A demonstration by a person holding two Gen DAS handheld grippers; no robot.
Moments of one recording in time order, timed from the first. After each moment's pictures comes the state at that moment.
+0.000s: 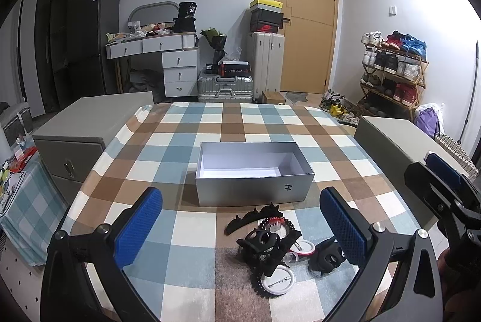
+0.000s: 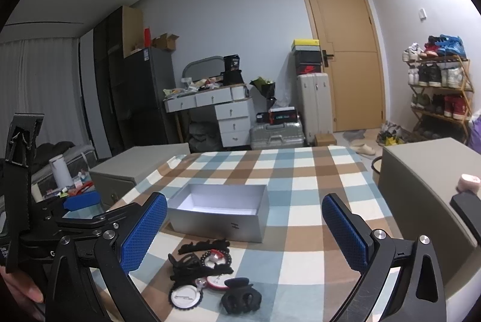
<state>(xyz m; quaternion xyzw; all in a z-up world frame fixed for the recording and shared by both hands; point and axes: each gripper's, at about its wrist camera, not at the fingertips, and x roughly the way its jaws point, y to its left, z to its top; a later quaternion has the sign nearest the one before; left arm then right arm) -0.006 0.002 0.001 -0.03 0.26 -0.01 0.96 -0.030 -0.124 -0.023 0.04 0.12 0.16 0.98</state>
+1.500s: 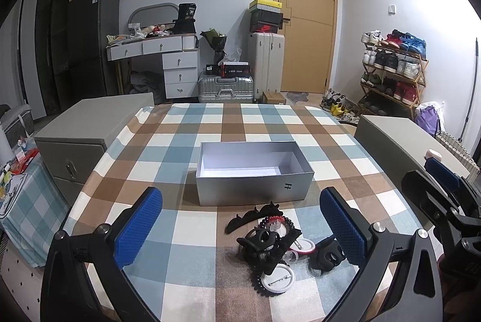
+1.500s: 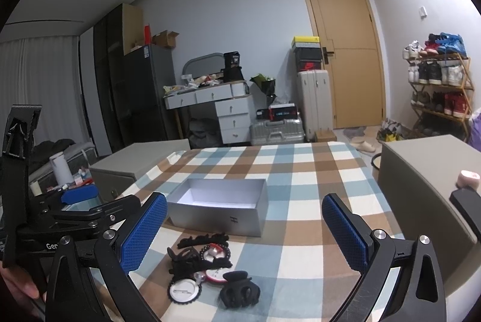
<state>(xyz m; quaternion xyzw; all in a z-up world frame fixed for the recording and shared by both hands) -0.010 -0.002 0.005 -0.02 0.26 -0.01 0.96 -0.032 -0.126 -0.027 0.04 0.13 0.17 0.98</state>
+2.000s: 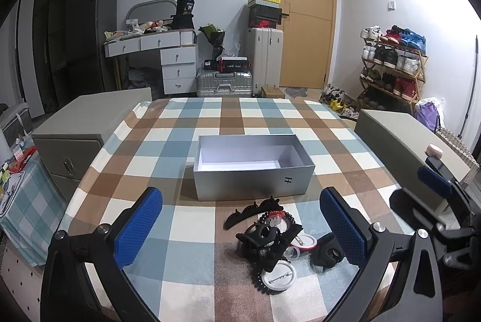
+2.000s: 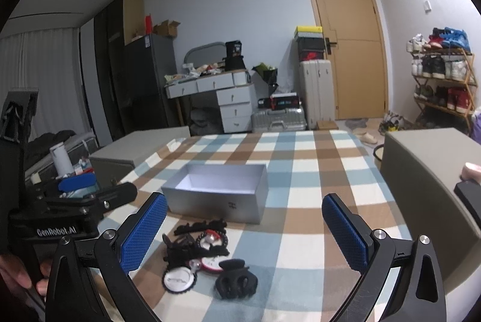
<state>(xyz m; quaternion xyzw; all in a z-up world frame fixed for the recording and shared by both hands) -0.004 0.001 -0.006 -0.02 0.28 -0.01 0.96 -0.024 -0.126 -0.047 0.03 0.16 0.18 0.97</state>
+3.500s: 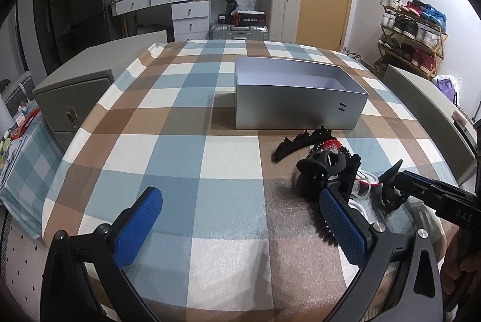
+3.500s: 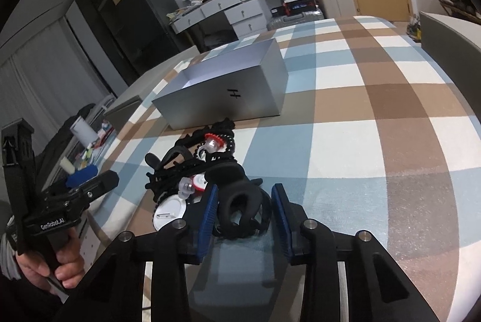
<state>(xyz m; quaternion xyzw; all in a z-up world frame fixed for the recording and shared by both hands) -0.008 0.045 -0.073 -0.03 0.37 0.00 0.93 0.025 -0.127 -0.133 0.10 0.37 0.25 0.89</state>
